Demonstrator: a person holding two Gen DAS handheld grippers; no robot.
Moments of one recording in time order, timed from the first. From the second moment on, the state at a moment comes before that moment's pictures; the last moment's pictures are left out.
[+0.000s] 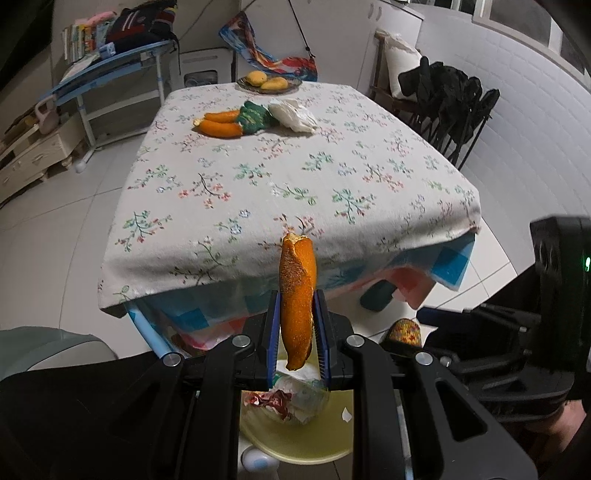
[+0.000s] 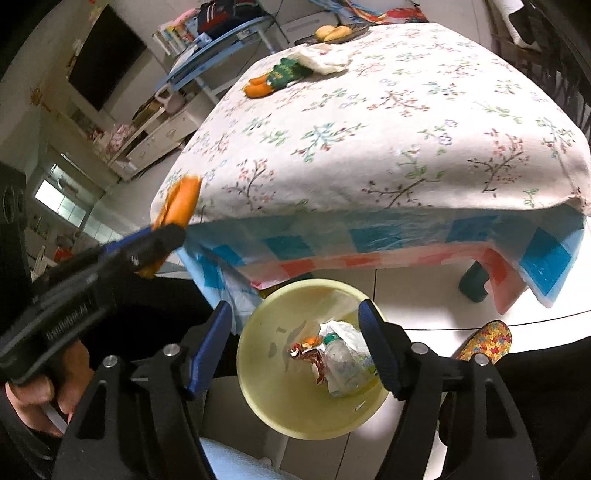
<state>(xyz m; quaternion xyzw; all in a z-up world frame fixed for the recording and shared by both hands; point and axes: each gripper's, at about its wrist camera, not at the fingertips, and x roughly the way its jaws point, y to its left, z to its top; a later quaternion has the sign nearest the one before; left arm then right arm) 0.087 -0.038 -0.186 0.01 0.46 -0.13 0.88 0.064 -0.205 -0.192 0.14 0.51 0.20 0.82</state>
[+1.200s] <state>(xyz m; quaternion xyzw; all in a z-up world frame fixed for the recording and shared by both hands) 0.074 -0.059 -0.204 0.05 0.48 -0.13 0.87 0.068 -0.233 -0.192 0.18 0.50 0.15 0.83</state>
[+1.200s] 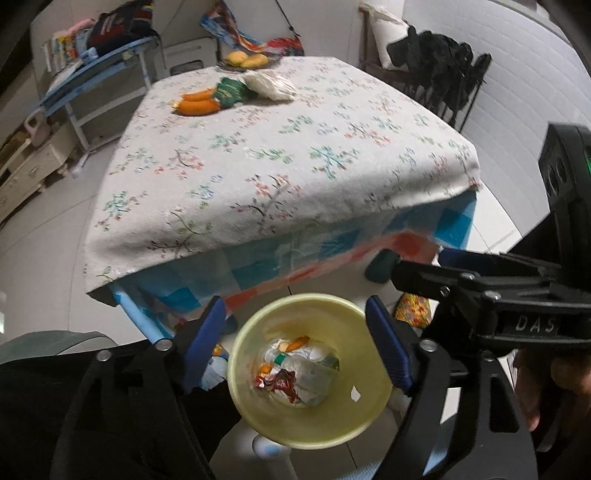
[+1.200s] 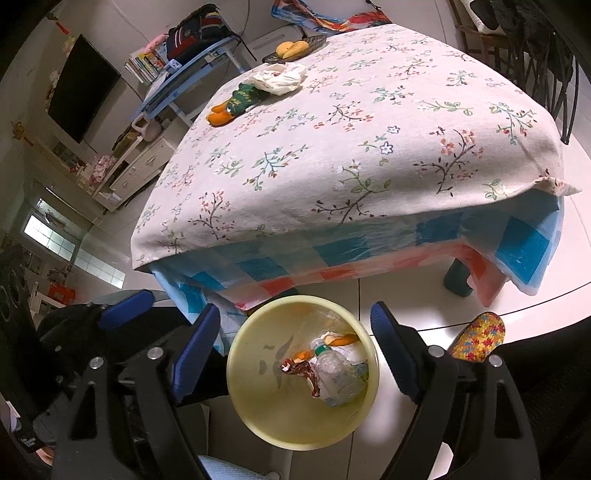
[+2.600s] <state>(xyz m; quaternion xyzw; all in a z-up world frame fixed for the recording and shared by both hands) 0.128 -0.010 -0.151 0.00 0.38 -0.01 0.93 0.104 -0.232 -0.128 0.08 0.40 0.13 0.91</state>
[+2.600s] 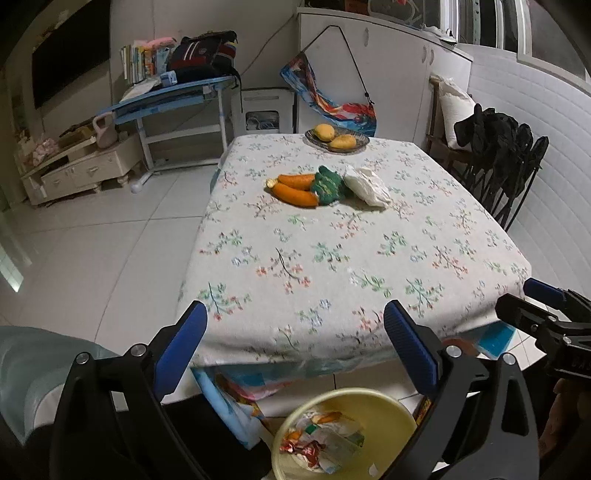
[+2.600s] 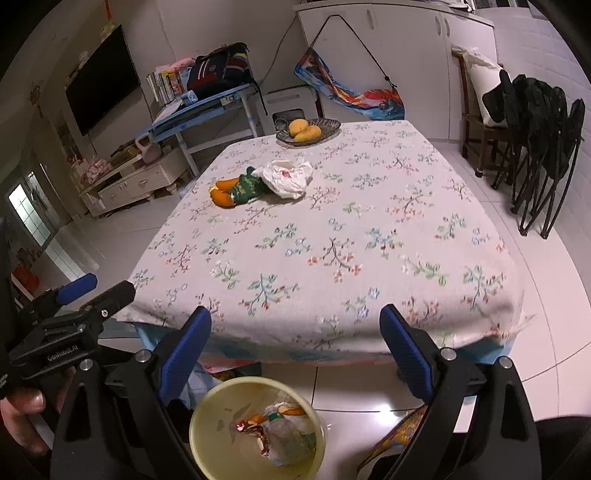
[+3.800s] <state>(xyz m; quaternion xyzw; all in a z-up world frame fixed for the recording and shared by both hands) 0.229 0.012 -0.147 0.01 0.38 0.01 0.93 0.206 -0.215 -0.115 0.04 0.39 0.16 0.91</state>
